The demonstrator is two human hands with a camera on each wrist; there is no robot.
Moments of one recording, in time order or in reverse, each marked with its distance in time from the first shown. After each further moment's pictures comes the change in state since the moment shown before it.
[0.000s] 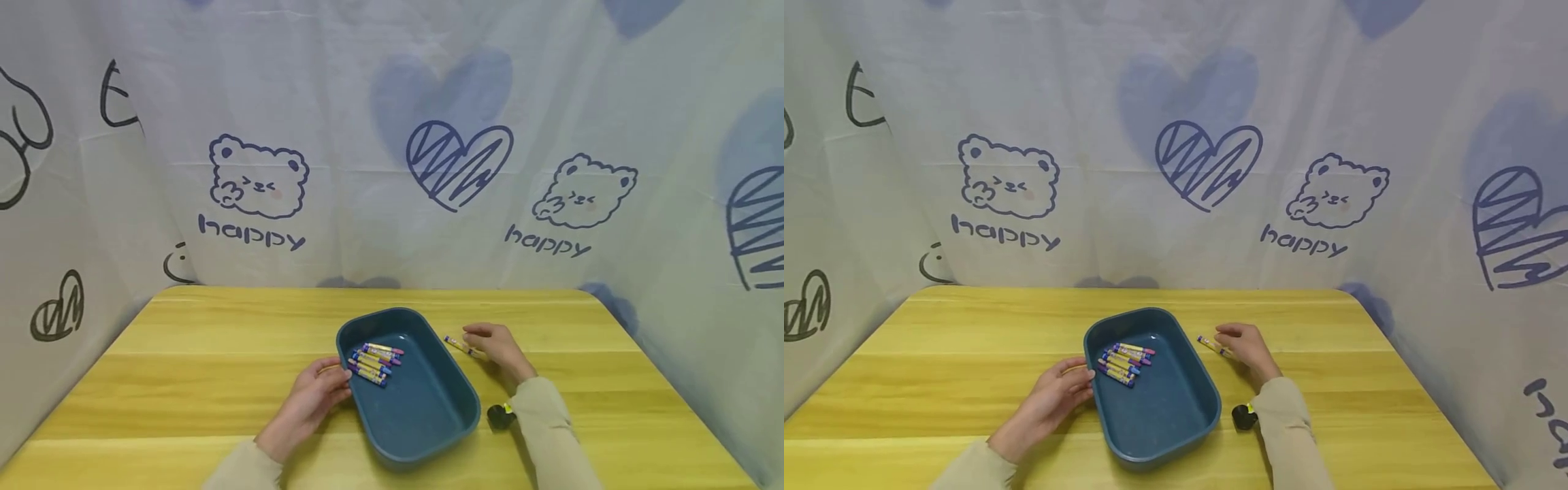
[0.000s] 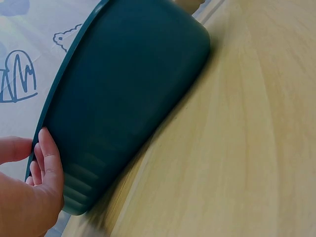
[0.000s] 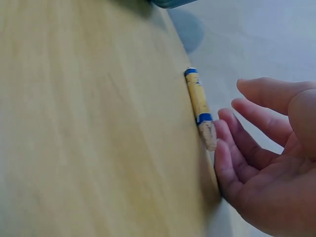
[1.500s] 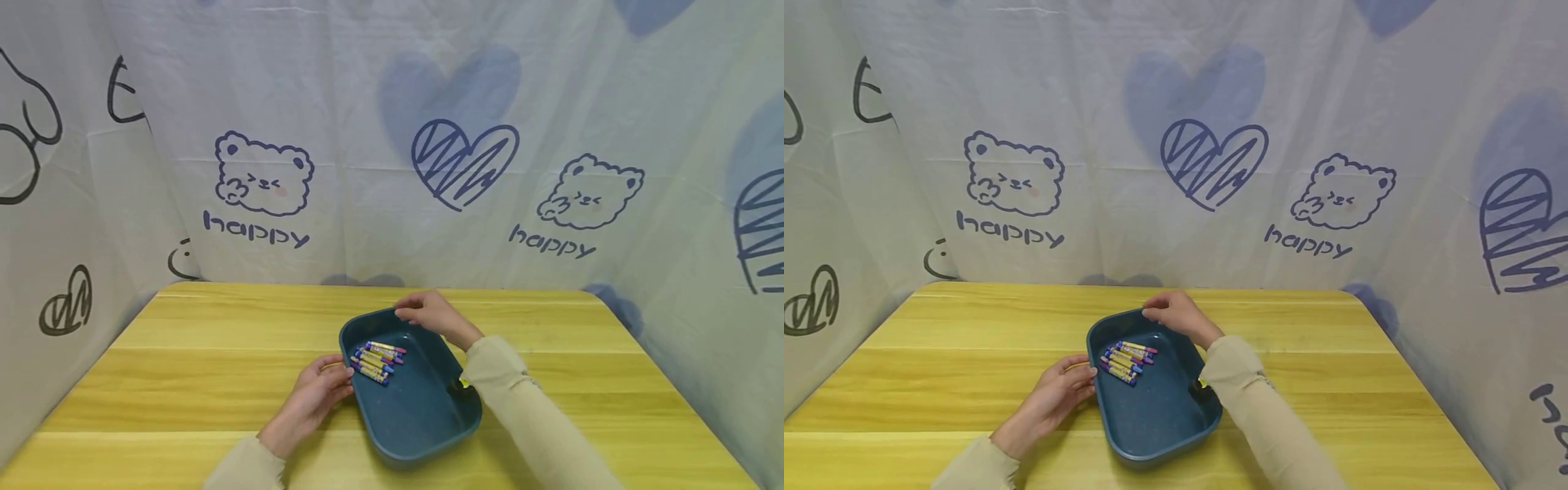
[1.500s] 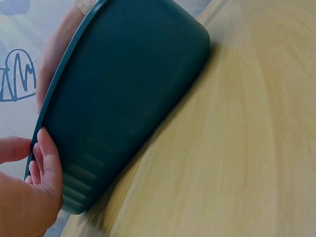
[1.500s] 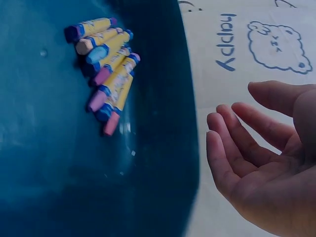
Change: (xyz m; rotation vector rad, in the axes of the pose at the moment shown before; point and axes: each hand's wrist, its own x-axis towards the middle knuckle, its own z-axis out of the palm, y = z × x) left_hand 0.003 0.000 -0.001 -0.006 0.012 0.005; right_hand 0.012 -0.125 0.065 -0.052 -0.260 -0.142
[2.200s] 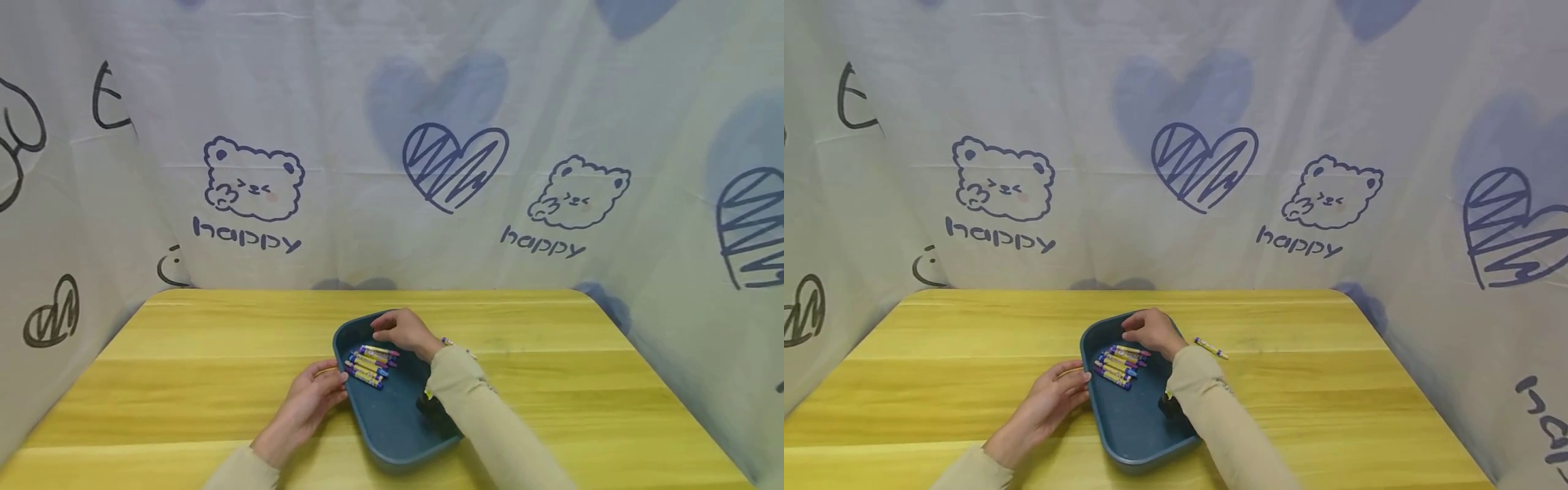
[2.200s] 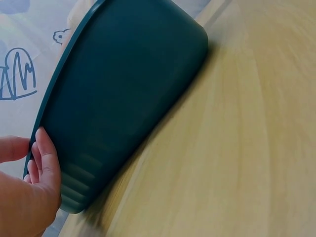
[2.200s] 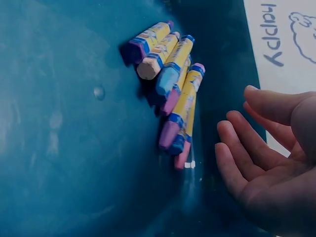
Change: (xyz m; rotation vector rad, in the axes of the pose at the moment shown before) left_hand -0.001 -0.001 0.001 0.009 0.002 0.003; right_hand 0.014 0.016 0.042 -0.080 0.026 0.028
